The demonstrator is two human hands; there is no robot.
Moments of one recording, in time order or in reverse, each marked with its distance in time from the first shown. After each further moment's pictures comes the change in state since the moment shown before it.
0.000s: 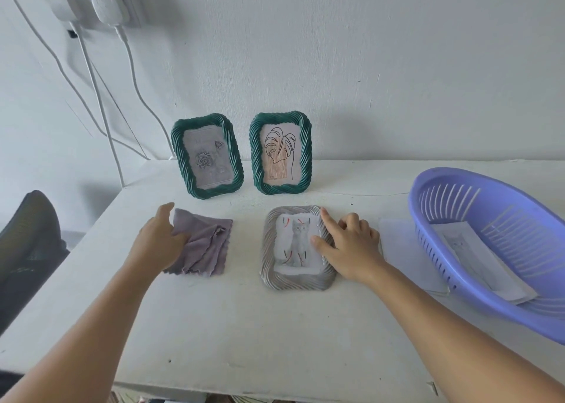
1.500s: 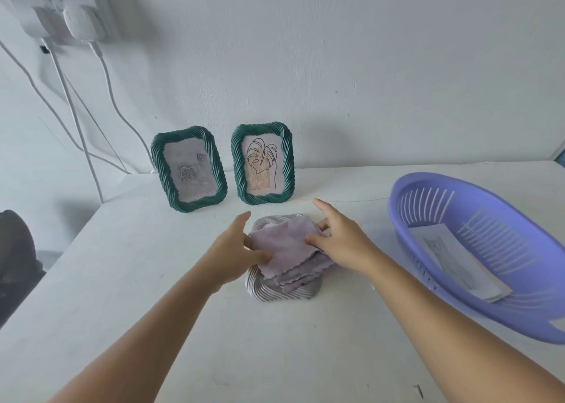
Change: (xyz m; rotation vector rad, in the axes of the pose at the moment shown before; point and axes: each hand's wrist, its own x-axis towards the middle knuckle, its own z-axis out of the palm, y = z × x) left_hand -0.038 0.113 0.064 -0.320 -0.444 0.129; right_hand -0.001 -0.005 -0.048 0.579 -0.045 0.015
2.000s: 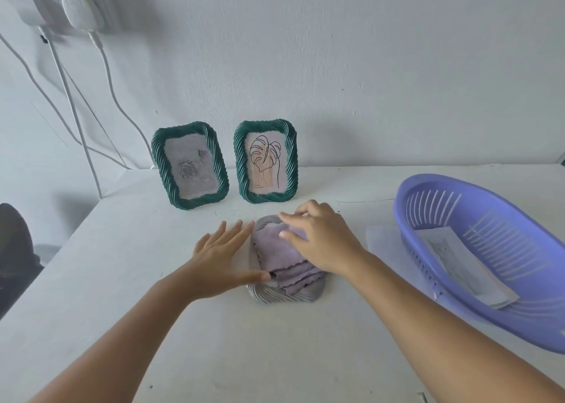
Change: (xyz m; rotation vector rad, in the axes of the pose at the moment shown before) left_hand 0.010 -0.055 -0.017 0.657 -0.096 0.209; right_hand 0.013 -0.021 0.025 -0.490 0.089 -0.361
